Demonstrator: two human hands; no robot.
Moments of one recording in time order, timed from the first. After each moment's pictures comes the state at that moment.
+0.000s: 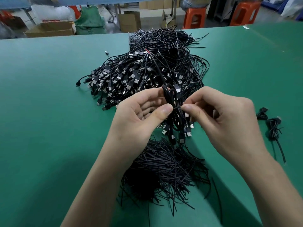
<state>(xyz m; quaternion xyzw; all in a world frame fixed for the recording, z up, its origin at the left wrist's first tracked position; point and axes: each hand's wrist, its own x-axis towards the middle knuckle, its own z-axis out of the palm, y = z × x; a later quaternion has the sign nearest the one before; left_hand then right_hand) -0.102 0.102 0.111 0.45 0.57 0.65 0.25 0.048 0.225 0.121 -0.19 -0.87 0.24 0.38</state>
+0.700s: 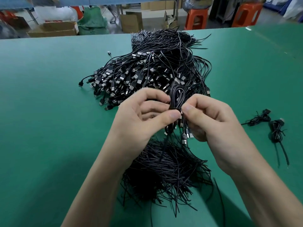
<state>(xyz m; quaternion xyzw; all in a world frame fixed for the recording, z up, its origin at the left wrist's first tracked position) -0.109 0.100 0.112 0.43 0.58 0.64 0.27 0.034 0.210 0.118 -0.18 -0.70 0.63 0.29</state>
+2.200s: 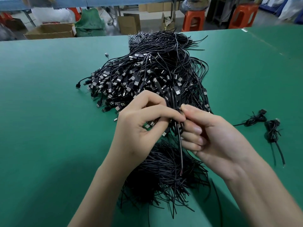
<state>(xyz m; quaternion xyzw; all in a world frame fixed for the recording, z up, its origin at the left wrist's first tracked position) -0.109 0.106 0.100 0.61 0.60 0.52 -0.04 0.033 0.210 0.118 -0.22 -0.42 0.86 0.17</state>
